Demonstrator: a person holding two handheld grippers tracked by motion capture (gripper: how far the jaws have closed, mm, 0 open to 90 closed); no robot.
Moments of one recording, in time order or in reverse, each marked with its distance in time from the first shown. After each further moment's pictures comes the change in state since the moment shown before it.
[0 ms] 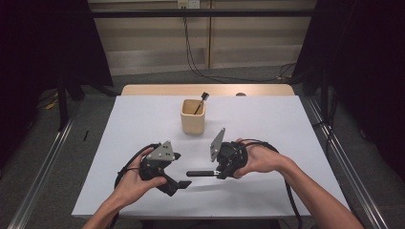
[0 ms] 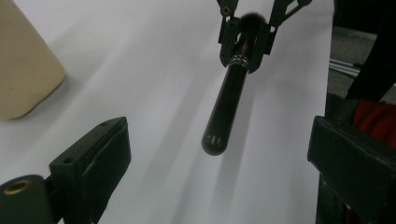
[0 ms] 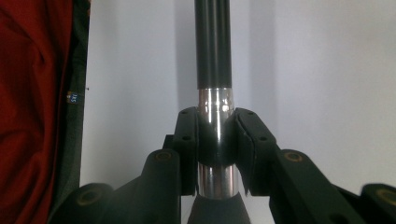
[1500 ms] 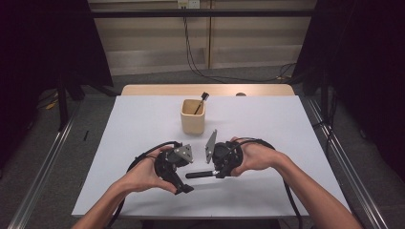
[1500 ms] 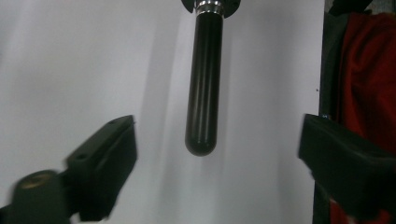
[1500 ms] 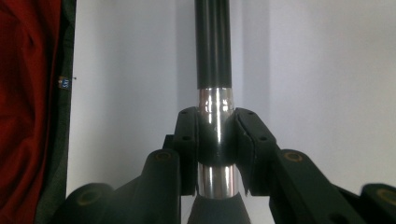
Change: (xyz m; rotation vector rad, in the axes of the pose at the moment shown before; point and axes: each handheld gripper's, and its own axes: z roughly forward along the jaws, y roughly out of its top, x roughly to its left) left arm 0.010 0.023 0.036 0.327 -0.156 0.110; right arm -0.003 0.012 0.006 0.087 -0.007 -0.048
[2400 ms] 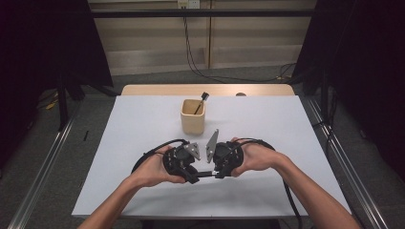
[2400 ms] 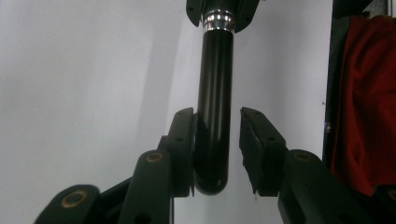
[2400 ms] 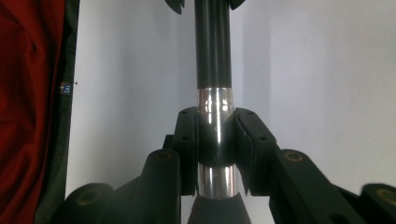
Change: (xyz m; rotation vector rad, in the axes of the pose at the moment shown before) left arm 0.011 0.014 0.014 0.035 -0.037 -0.036; right arm -0.001 -0.003 0.002 -0.037 0.004 -0.002
